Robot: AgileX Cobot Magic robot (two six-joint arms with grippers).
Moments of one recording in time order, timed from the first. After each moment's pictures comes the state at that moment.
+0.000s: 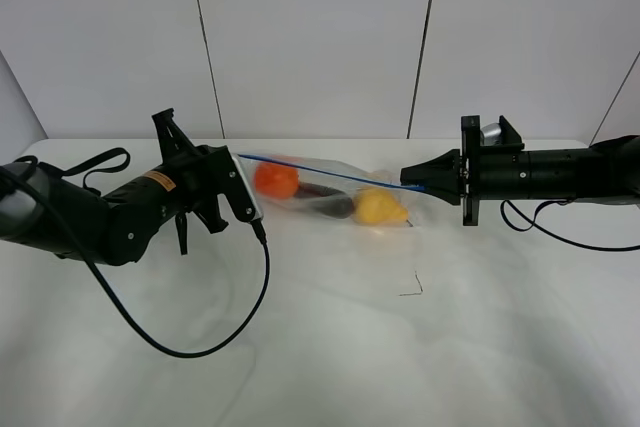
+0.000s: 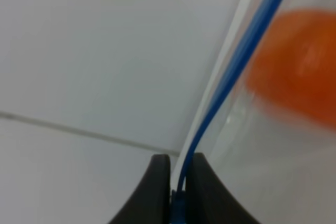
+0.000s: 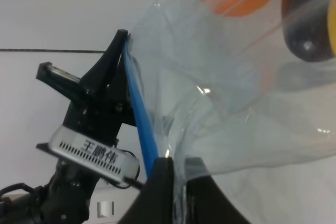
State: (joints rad) left arm -0.42 1.88 -0.71 -0.17 -0.91 1.23; right arm -0.09 2.01 -1.01 1.58 1.20 -0.96
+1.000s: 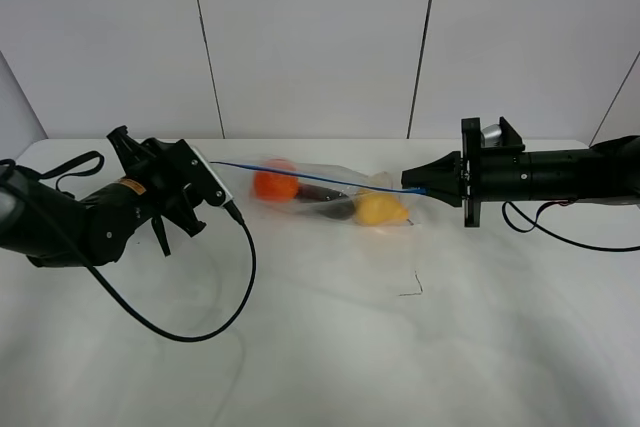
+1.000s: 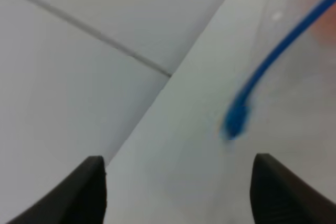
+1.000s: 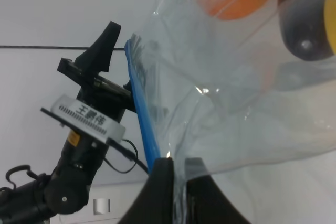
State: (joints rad) left arm -0.33 1.88 -0.67 -0.26 -0.89 1.04; right arm -0.09 2.01 -1.01 1.57 1.20 -0.96
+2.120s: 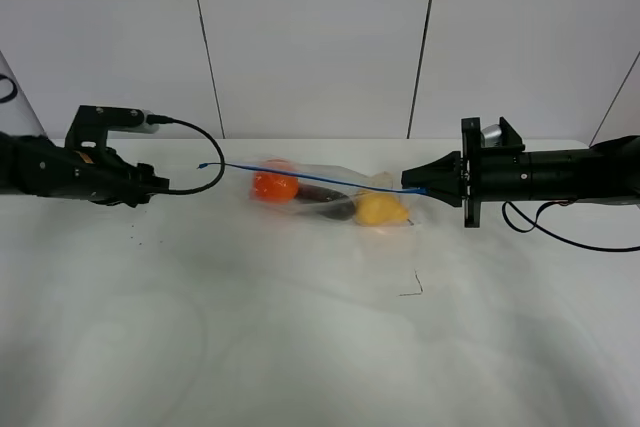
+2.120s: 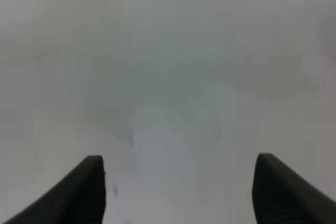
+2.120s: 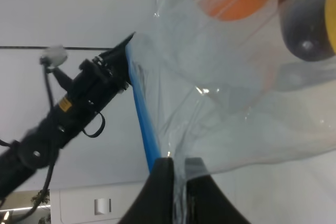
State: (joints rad) left arm -0.07 1.80 -0.91 0.05 0.01 0.07; right arm -0.09 2.01 -1.01 1.57 1.20 -0.95
